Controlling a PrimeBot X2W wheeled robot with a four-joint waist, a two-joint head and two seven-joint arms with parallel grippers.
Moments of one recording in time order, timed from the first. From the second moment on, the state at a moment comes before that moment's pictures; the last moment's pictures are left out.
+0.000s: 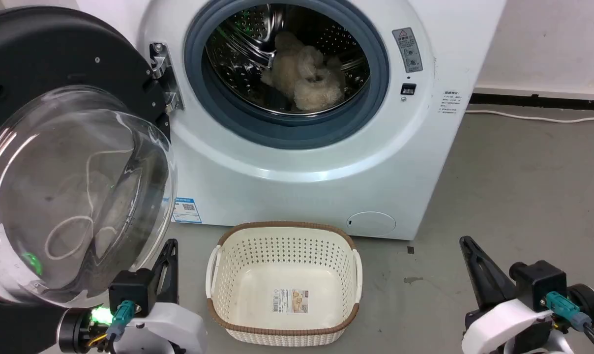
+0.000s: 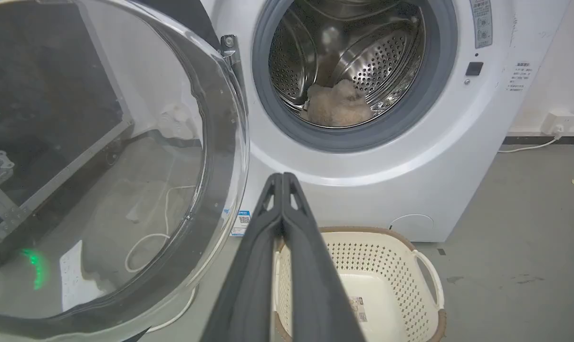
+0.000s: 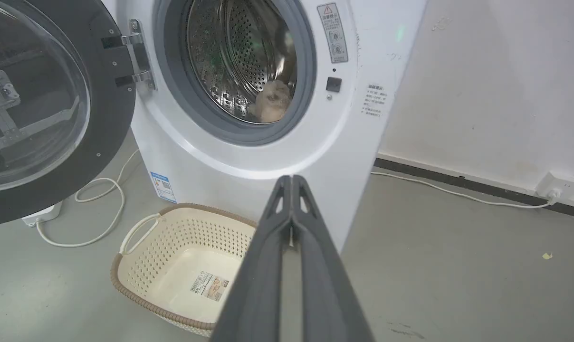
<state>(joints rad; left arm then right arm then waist) -0.01 0.05 0.00 0.00 0.00 0.00 0.00 -0.02 -0.05 0.00 0.01 0.01 0.13 0.00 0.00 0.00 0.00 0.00</state>
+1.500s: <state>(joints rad) -0.01 0.05 -0.01 0.01 0.00 0.00 -0.01 -0.02 -0.05 0.00 0.01 0.01 0.13 -0.01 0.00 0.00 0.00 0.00</state>
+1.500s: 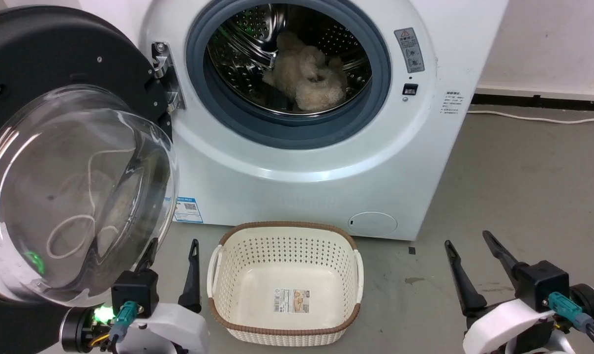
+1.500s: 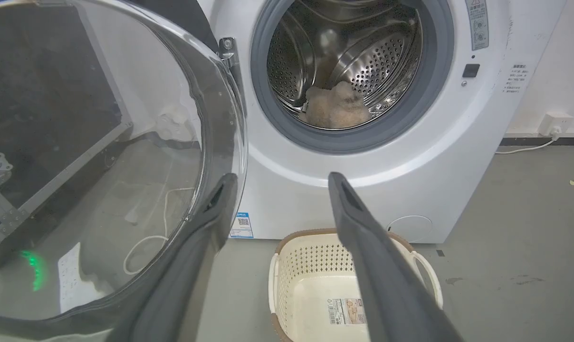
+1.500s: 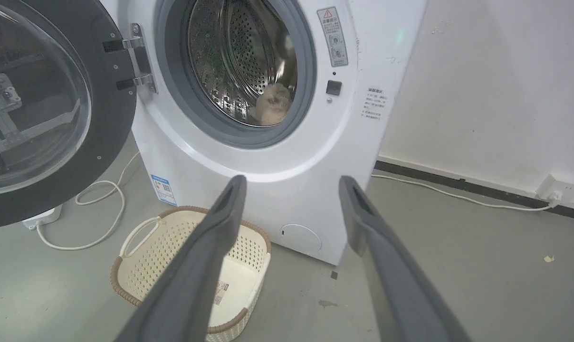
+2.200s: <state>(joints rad) -0.01 0.05 -0.02 0.01 0.00 -0.01 -0.06 -0.02 -0.05 0.02 0.03 0.02 0.13 -0.06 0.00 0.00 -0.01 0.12</state>
